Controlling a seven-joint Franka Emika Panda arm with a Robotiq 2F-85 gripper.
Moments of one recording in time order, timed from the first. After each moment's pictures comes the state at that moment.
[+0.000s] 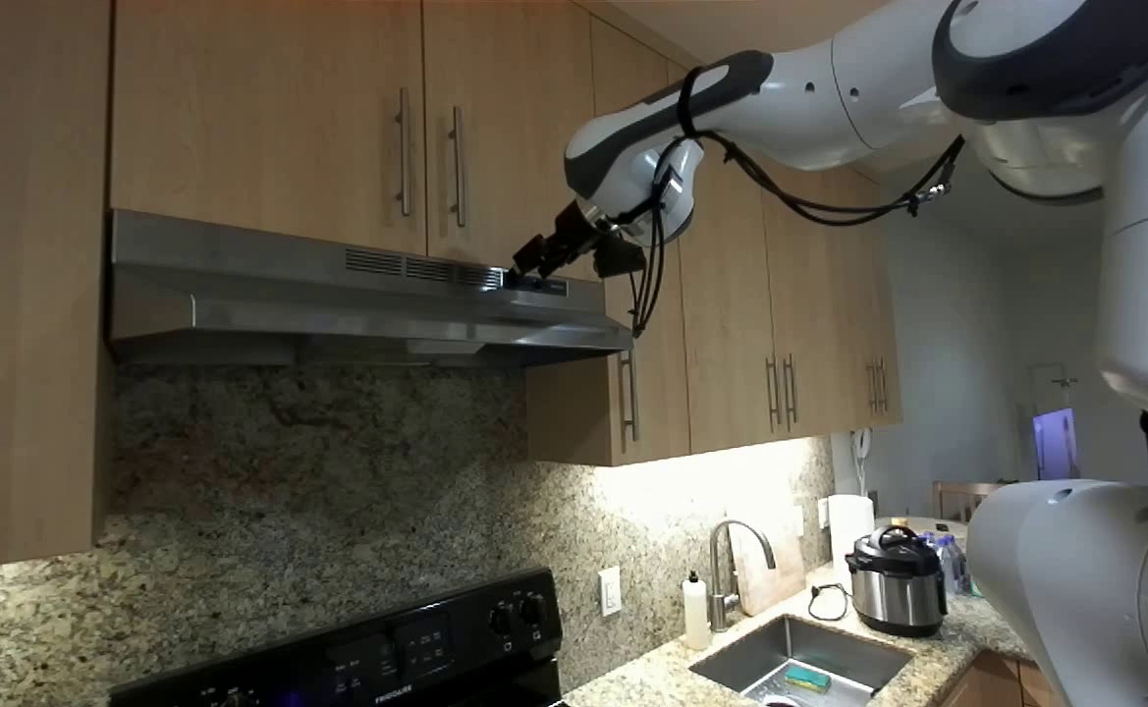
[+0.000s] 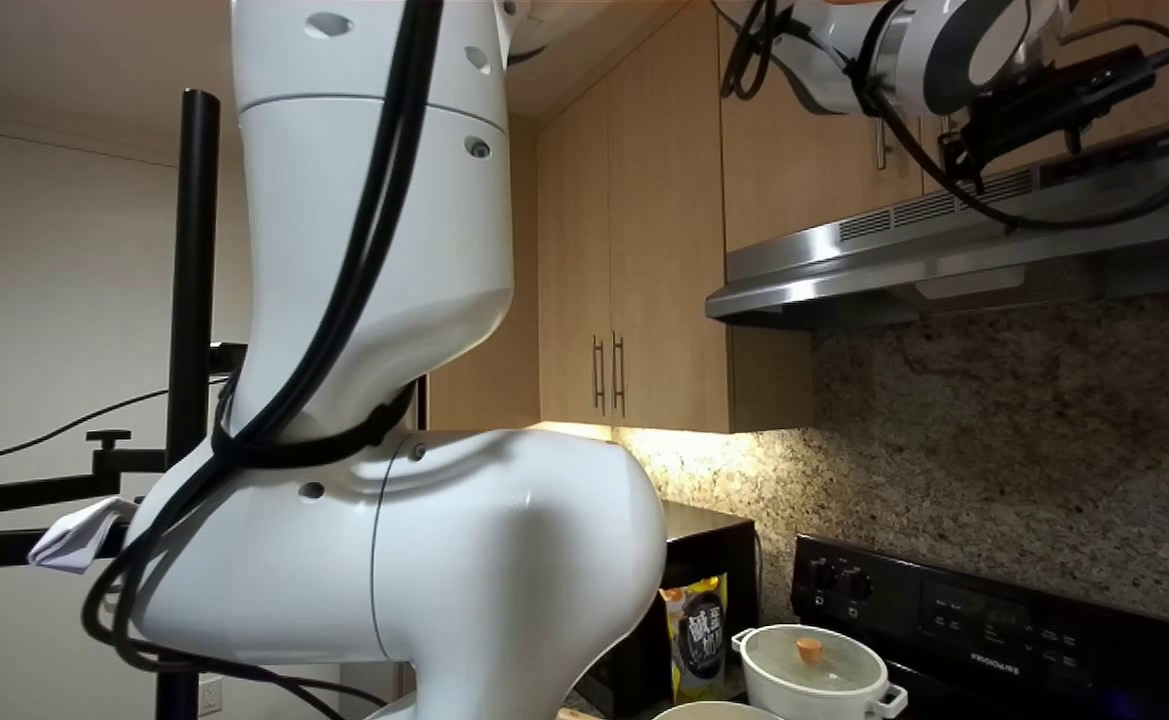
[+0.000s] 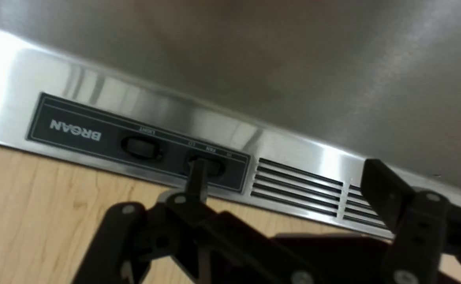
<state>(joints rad) 0.96 -0.23 -1.02 -1.76 0.27 2.75 -0.80</state>
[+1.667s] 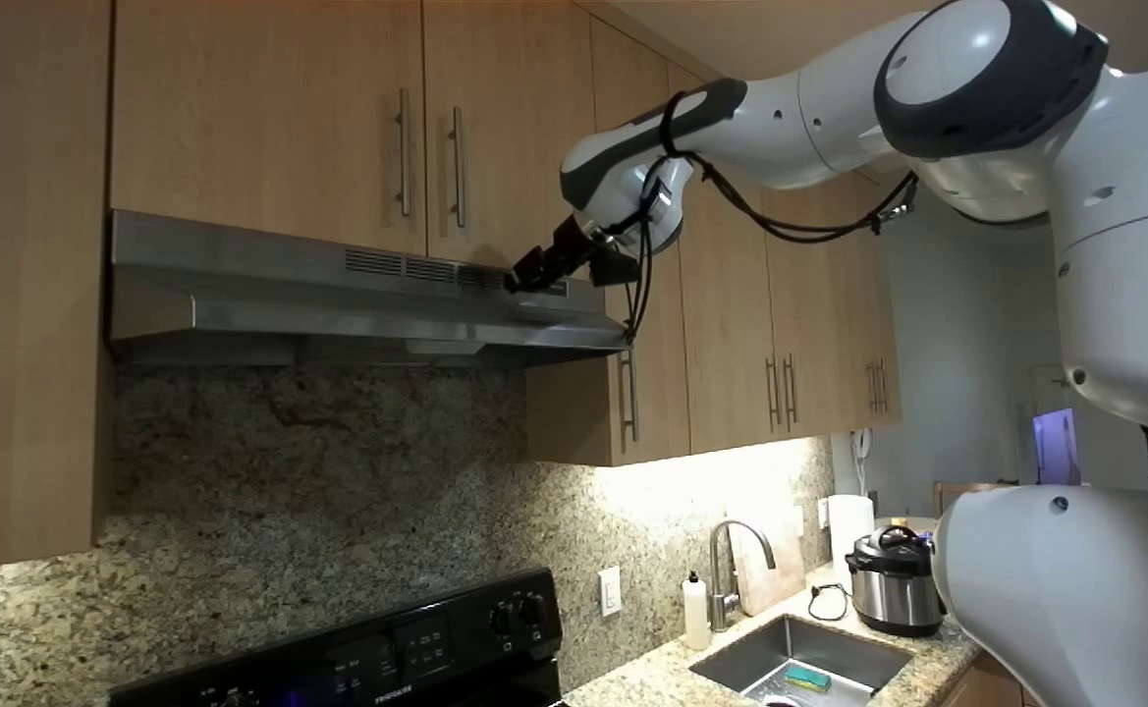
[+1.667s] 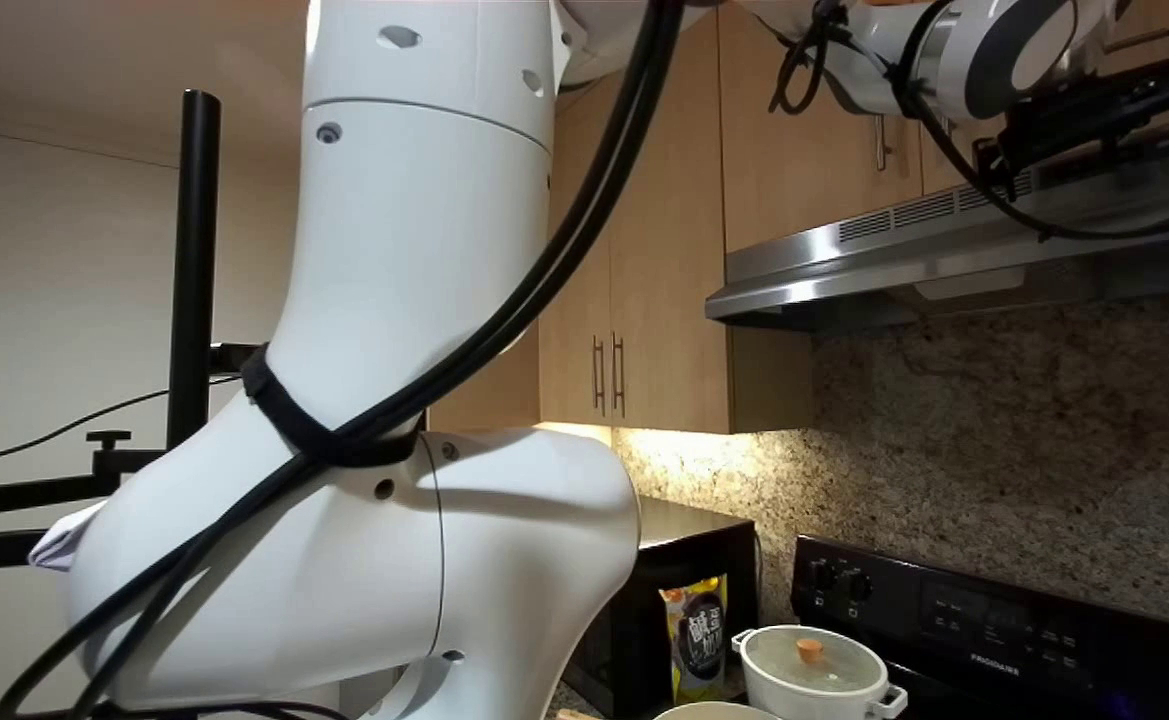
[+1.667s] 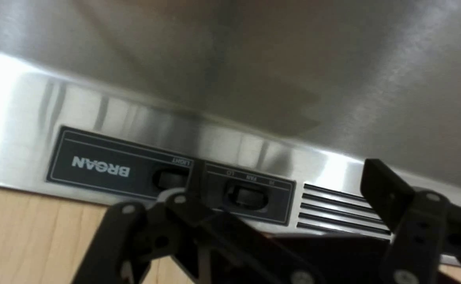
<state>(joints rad) 1.48 -0.20 -1.55 -1.62 0.30 2.70 -0.80</state>
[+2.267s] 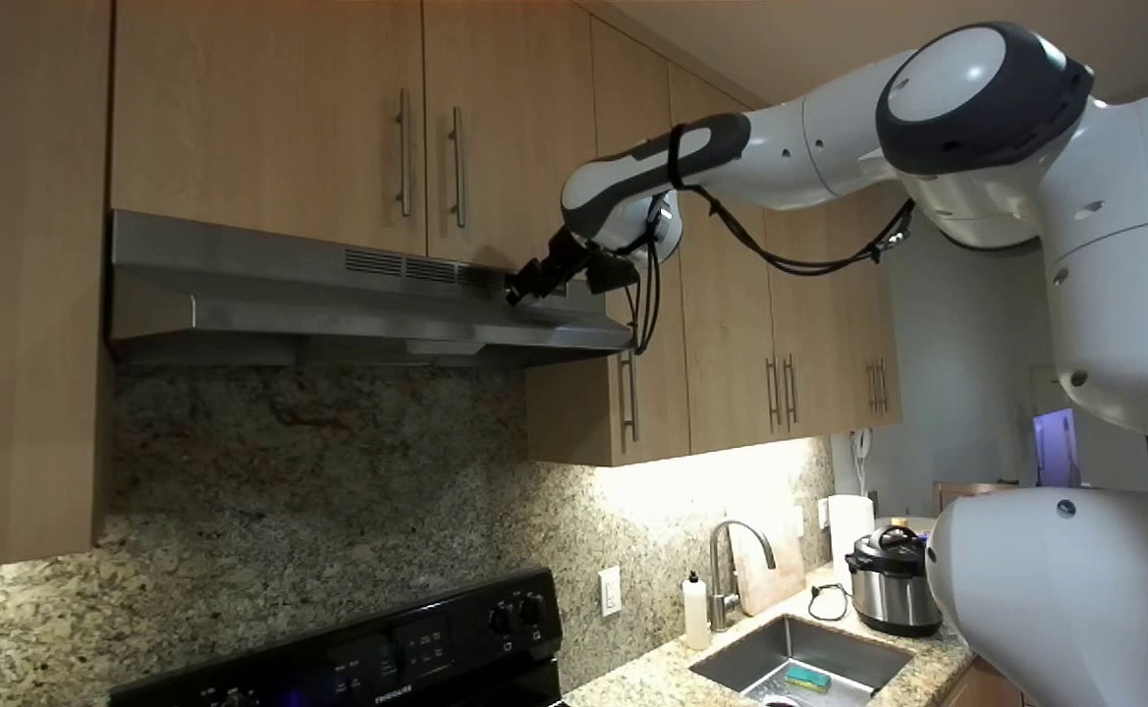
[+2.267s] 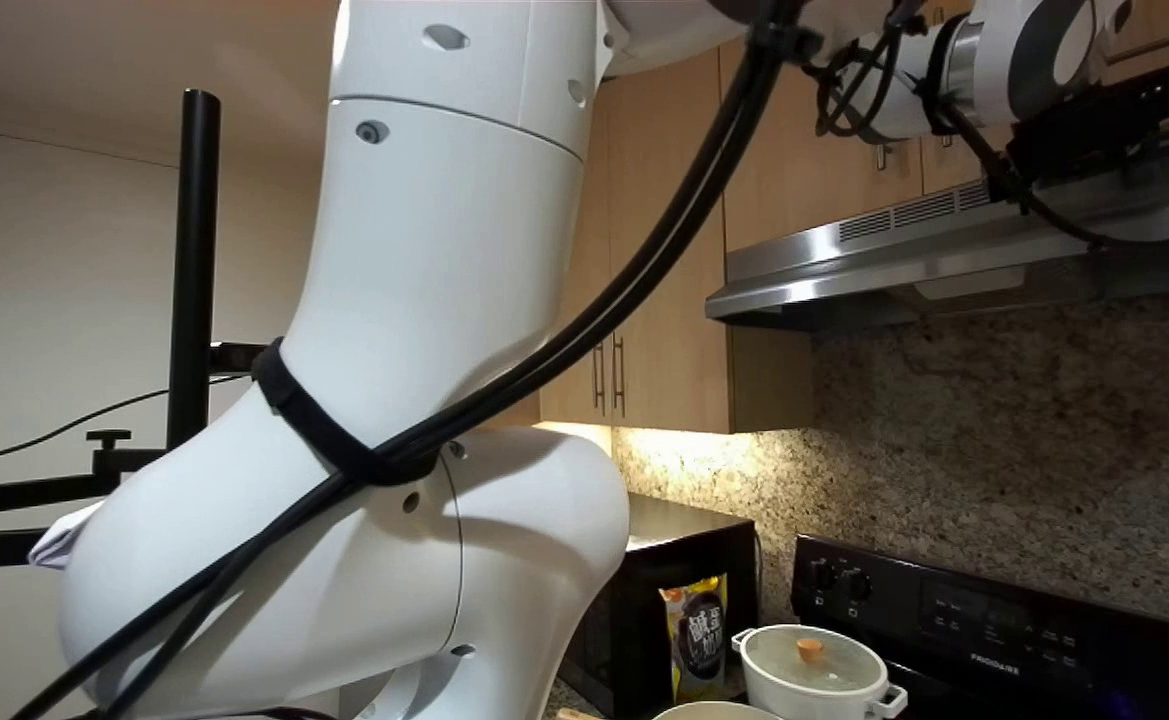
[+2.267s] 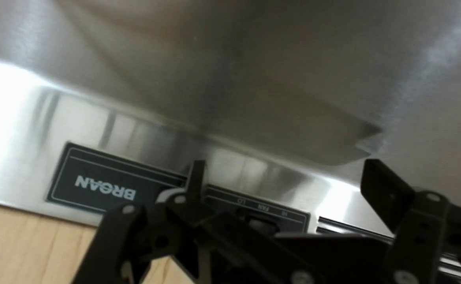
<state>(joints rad) 1.62 -0.30 -1.65 -1.59 -0.05 2.70 -0.60</state>
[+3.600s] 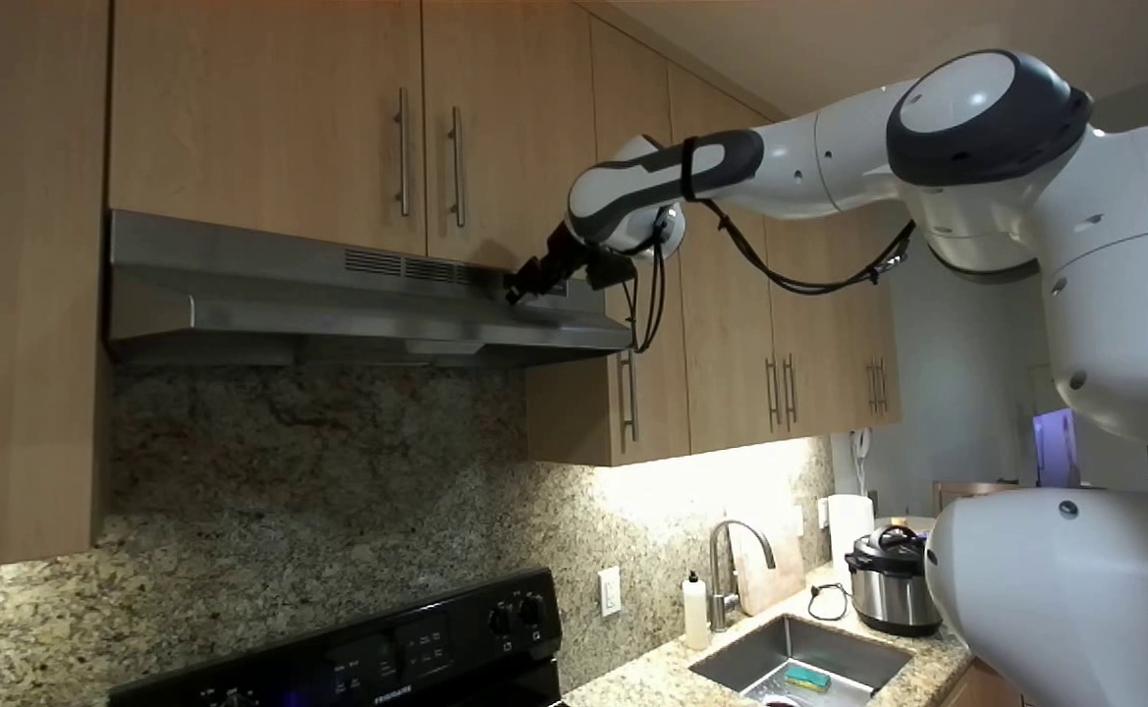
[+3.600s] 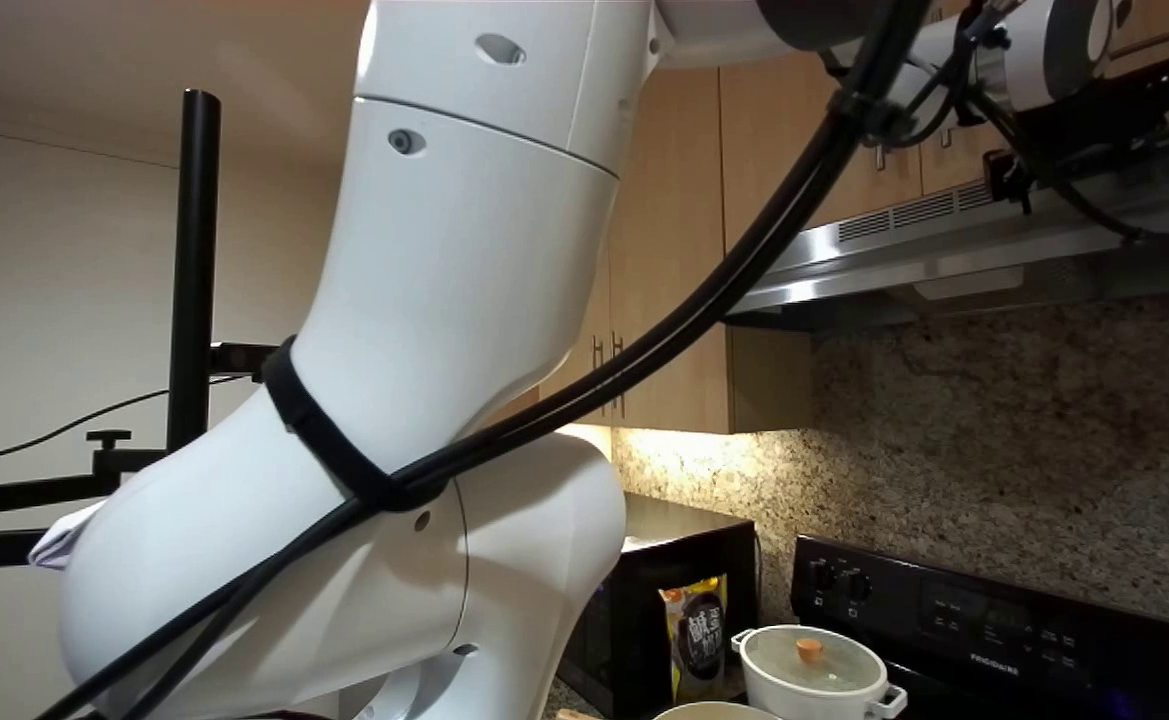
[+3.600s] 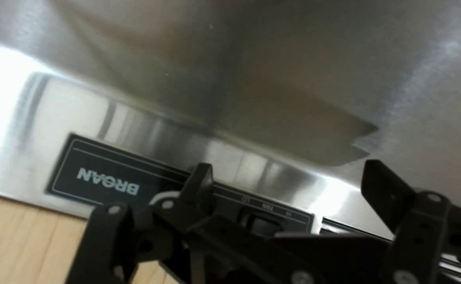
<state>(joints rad) 1.67 -0.41 -1.61 -1.53 -0.29 2.62 -0.49</state>
